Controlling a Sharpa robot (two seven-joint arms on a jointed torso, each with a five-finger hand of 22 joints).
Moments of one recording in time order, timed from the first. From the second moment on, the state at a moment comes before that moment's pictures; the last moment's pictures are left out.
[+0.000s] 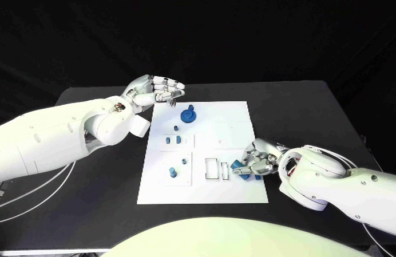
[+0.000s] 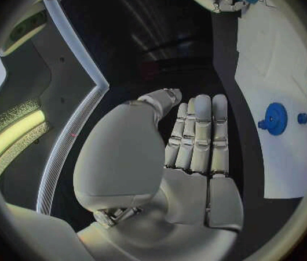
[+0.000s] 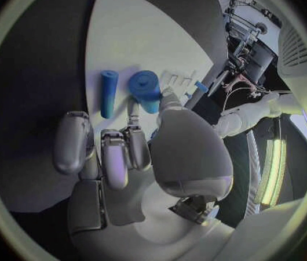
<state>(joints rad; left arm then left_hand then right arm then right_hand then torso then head) 1.10 -0.94 0.00 1.49 -0.22 -0.09 0.36 1.45 -0.23 0.50 0.11 0.35 0.90 0.19 0.21 0.37 1.02 0.13 0.27 0.22 1.06 0.06 1.06 0.60 0.17 0.80 0.15 0.96 0.80 1.00 -0.90 -0.12 1.79 -1.33 -0.27 -0.52 1.24 -0.11 -0.10 0.29 0.18 0.95 0.08 0.51 0.40 1.44 0.02 1.42 1.31 1.46 -0.05 1.55 1.31 0.09 1.44 0.06 1.20 1.31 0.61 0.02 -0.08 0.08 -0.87</state>
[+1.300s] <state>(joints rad) 1.10 -0.93 0.00 1.48 -0.22 -0.09 0.35 1.45 -0.23 0.50 0.11 0.35 0.90 0.19 0.21 0.38 1.02 0.13 0.27 0.22 1.06 0.06 1.06 0.60 0.17 0.80 0.15 0.95 0.80 0.99 -0.84 -0.12 1.81 -1.20 -0.42 -0.43 1.26 -0.04 -0.01 0.30 0.29 0.97 0.07 0.55 0.40 1.47 -0.02 1.43 1.31 1.46 -0.08 1.56 1.31 0.08 1.45 0.04 1.22 1.31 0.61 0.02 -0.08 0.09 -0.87</state>
